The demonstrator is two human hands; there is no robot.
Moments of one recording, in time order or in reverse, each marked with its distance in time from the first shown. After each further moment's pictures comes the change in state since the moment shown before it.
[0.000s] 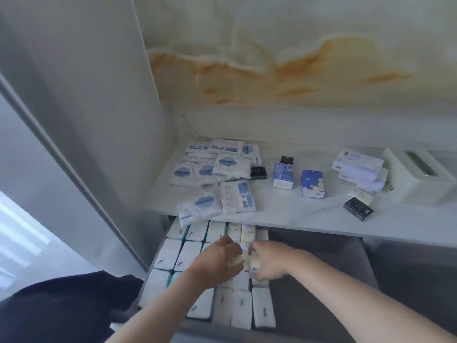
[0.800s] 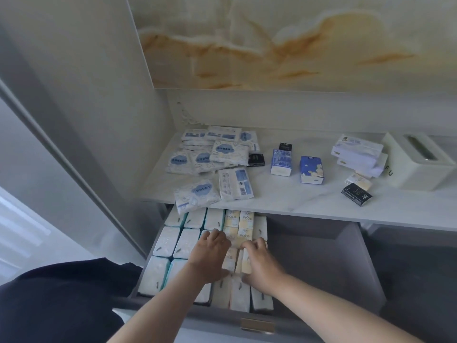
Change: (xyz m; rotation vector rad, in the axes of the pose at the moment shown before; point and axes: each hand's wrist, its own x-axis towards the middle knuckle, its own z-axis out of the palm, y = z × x) left_hand -0.005 -0.021 0.027 0.691 -0.131 0.088; right_hand 0.017 0.000 0.096 0.232 0.348 -0.049
